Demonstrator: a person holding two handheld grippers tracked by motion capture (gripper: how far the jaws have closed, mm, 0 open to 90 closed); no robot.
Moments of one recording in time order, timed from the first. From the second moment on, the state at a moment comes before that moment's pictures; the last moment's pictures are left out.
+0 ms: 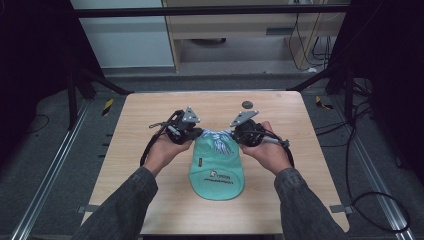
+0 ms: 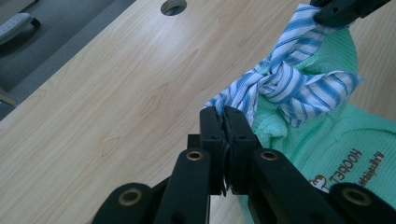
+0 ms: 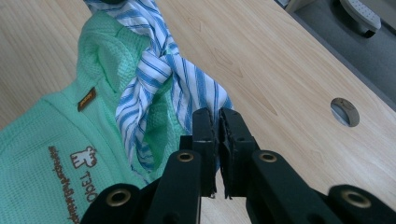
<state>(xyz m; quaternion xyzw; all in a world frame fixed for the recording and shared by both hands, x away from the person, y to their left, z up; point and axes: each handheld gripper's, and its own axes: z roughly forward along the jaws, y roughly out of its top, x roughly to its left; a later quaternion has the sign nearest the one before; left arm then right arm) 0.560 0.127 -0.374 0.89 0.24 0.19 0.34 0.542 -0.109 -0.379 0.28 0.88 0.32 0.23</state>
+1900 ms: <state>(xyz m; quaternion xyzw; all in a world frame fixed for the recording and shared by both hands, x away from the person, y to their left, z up) 0.580 0.124 -0.361 0.89 0.23 0.22 0.33 0.558 -0.107 -0.371 0.27 0.87 0.31 0.25</state>
